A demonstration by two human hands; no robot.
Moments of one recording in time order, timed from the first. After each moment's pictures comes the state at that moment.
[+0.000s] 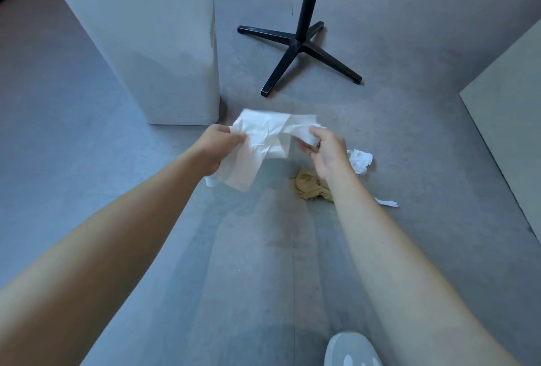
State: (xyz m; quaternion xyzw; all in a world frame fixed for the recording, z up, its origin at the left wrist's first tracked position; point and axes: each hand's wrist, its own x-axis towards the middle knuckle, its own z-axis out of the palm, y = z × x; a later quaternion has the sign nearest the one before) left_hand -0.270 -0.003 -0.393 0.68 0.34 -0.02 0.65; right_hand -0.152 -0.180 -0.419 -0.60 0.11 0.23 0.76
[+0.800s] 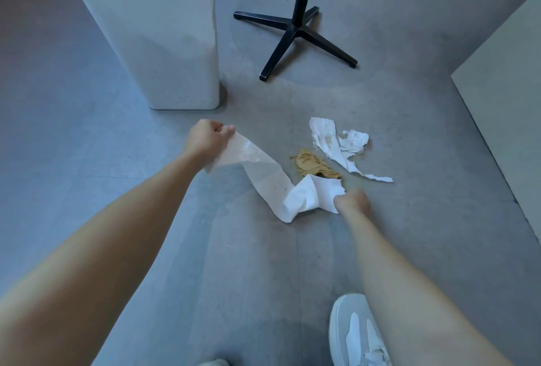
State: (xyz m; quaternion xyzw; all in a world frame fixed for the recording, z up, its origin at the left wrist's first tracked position) left_hand -0.310 0.005 -0.414 0.82 0.35 0.02 0.45; right_hand -0.230 -0.284 -0.491 -0.93 0.20 0.23 0.21
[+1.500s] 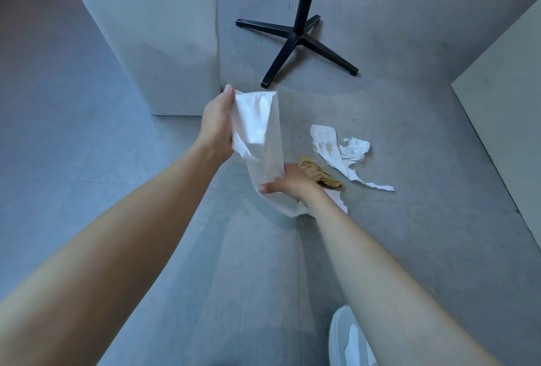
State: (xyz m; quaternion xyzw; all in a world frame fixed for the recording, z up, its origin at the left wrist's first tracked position) left_hand -0.282 -0.017 -0.377 0.49 0.28 0.13 0.82; right_hand -0.239 -0.184 -0.449 -0.82 -0.16 0.39 0.39
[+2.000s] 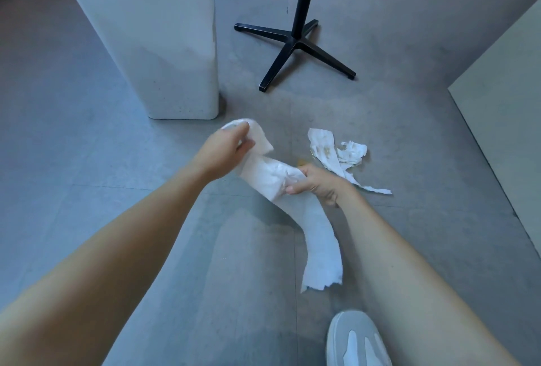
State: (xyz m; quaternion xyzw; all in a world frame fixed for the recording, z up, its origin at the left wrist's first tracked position) left_hand -0.298 -0.013 -0.414 0.95 0.10 0.10 0.29; right_hand -0.216 -0.228 -0.426 -0.69 -0.16 0.52 0.48
